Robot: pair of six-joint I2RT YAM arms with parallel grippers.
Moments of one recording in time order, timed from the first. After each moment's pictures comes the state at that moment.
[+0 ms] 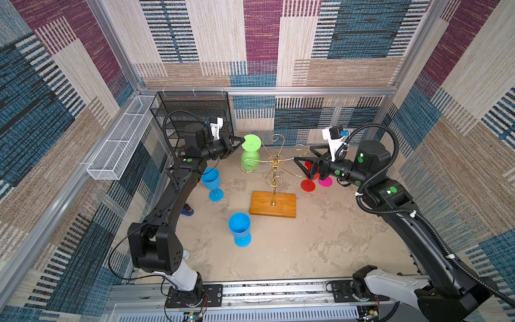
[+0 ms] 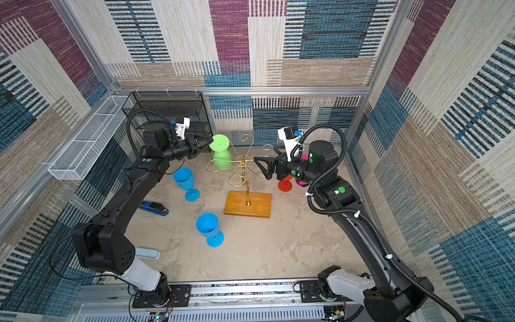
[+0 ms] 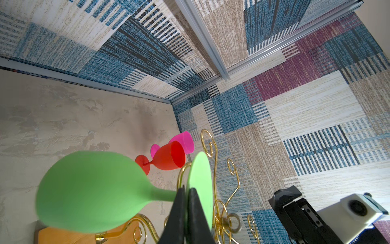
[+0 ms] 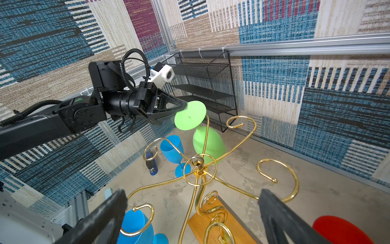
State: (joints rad) left arm -0.15 1.60 1.51 -0.14 0.79 -0.83; right arm 0.42 1.15 1.34 -0.33 -0.44 0.20
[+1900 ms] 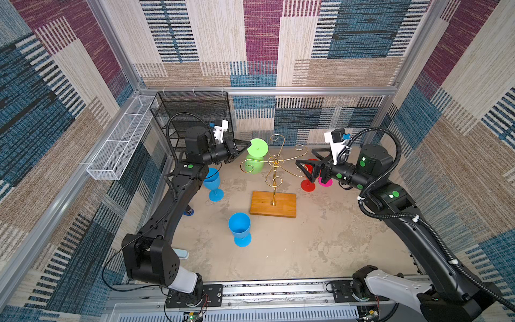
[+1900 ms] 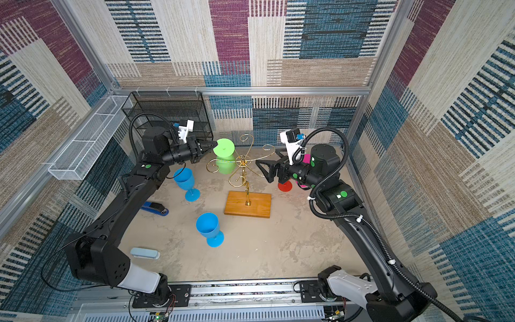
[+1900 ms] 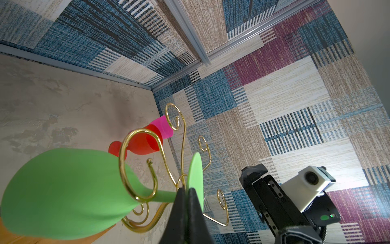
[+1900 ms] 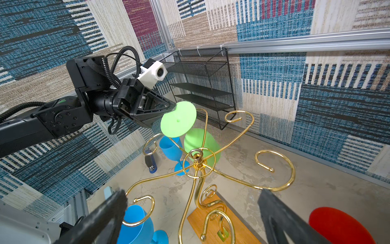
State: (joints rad) left arm -0.19 1.50 1.42 -0.10 0.84 -0.91; right arm 0.42 1.11 1.30 -0.33 -0.43 0.20
